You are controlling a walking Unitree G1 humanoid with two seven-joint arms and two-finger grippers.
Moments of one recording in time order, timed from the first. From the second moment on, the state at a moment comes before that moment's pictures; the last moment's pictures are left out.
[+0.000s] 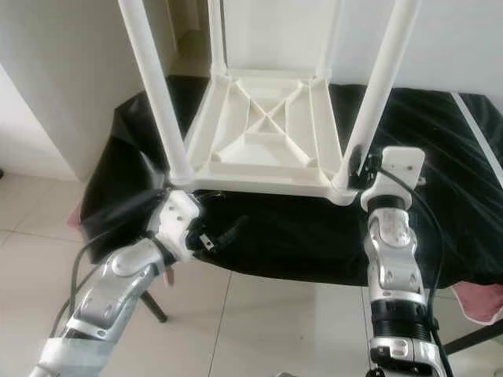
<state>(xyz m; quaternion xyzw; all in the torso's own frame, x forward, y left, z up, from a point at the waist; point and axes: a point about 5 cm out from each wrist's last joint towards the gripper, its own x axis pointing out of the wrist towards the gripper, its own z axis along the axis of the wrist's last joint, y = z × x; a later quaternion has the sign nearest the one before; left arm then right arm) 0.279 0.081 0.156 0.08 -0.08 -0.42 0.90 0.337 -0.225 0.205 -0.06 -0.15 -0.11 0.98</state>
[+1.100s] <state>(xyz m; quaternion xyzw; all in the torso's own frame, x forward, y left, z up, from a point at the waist) 0.307 0.114 0.113 0.17 0.08 -0.40 0.90 0.383 -0.224 0.235 0.00 -0.14 -0.08 0.99</state>
